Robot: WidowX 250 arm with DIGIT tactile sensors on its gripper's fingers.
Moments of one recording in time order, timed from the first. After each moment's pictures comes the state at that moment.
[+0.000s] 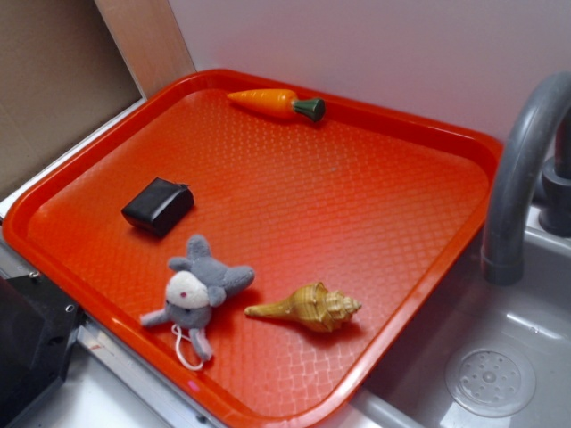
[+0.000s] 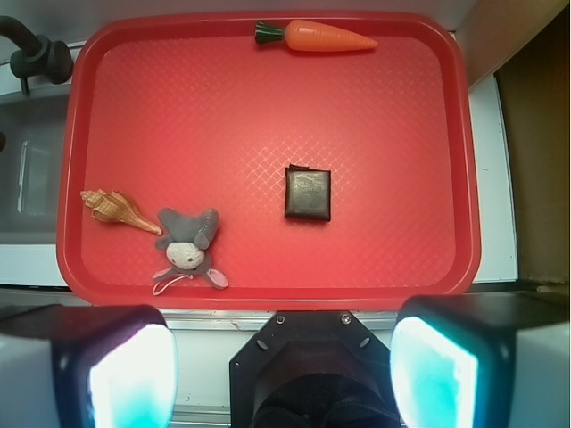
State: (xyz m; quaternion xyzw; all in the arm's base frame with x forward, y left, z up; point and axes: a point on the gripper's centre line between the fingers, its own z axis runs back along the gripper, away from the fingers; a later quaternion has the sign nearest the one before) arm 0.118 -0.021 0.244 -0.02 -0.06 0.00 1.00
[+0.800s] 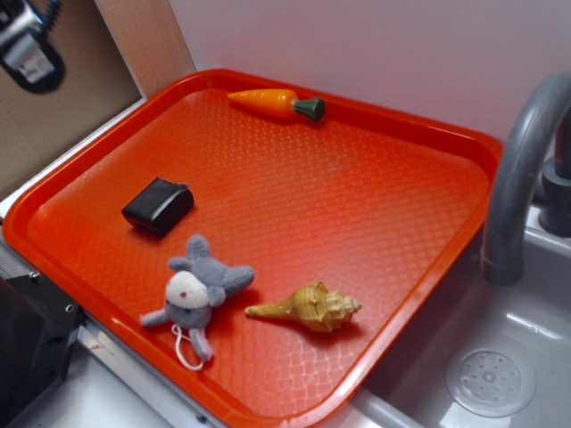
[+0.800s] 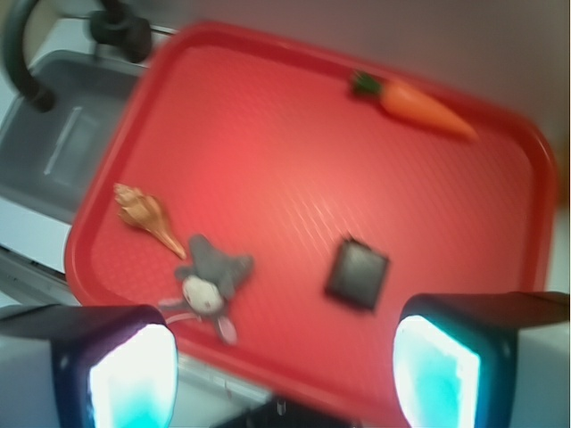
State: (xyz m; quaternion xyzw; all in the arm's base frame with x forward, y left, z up) arm 0.157 -0.062 0.210 -0.04 -0.13 -0.21 0.97
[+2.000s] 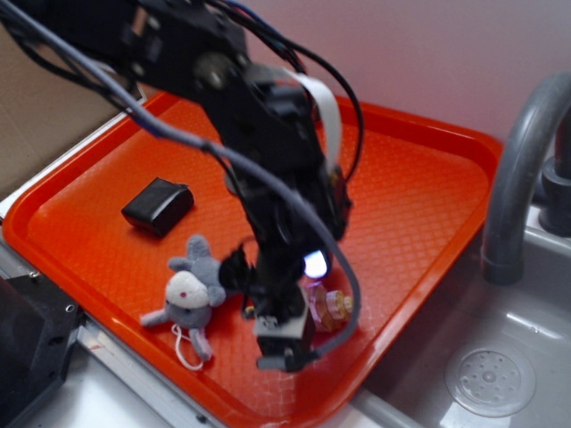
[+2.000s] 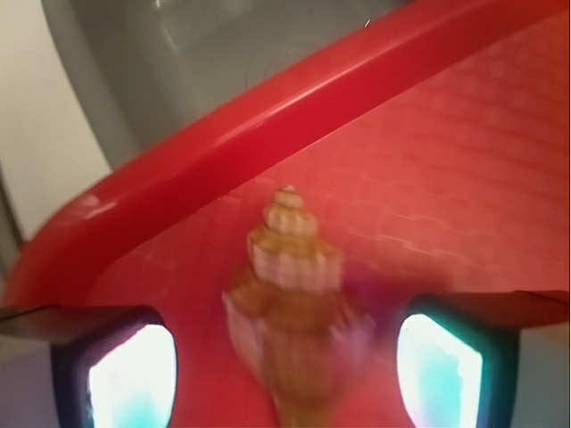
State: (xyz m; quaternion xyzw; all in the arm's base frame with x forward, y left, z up) arm 0.176 -0.203 0.036 -0.05 -0.02 -0.51 0.86
